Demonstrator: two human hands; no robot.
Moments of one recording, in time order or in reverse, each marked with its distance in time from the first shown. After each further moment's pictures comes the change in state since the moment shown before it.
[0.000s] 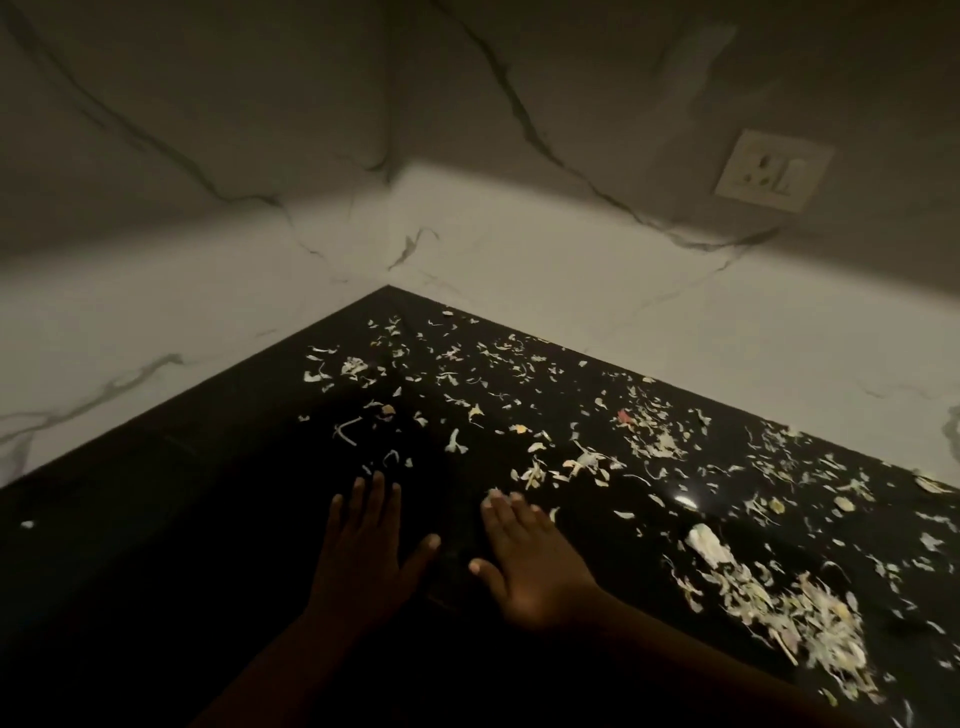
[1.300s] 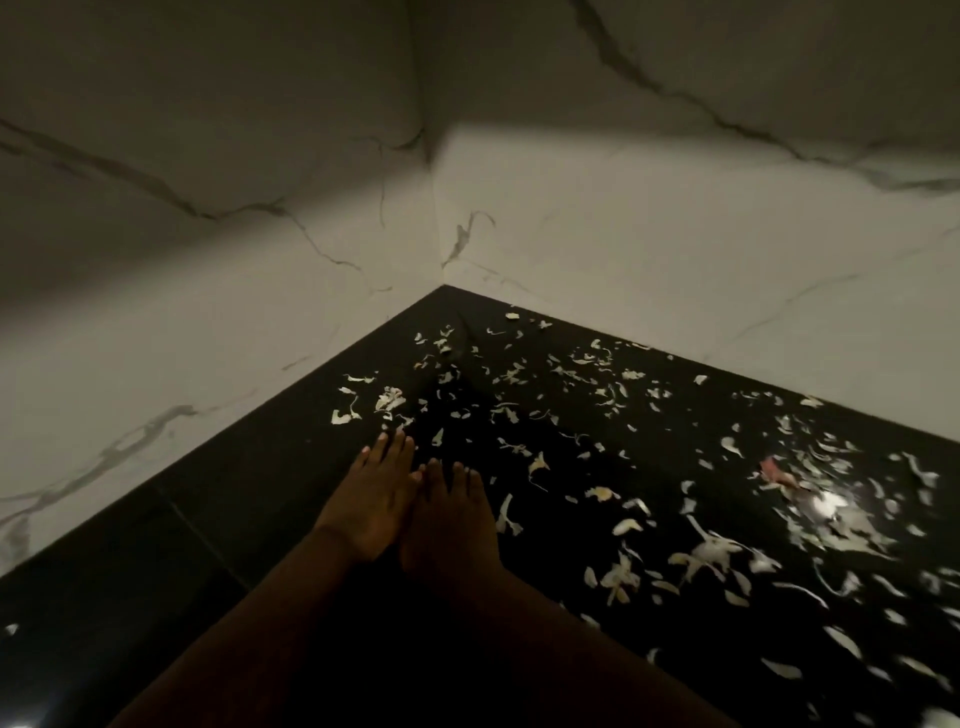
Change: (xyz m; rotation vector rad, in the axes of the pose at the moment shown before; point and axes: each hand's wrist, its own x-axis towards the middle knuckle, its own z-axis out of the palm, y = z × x) left_hand 0.184 -0.069 -0.011 -0.064 -0.081 0.048; right_hand 0.218 -0.044 -0.009 -0.043 0.015 -0.078
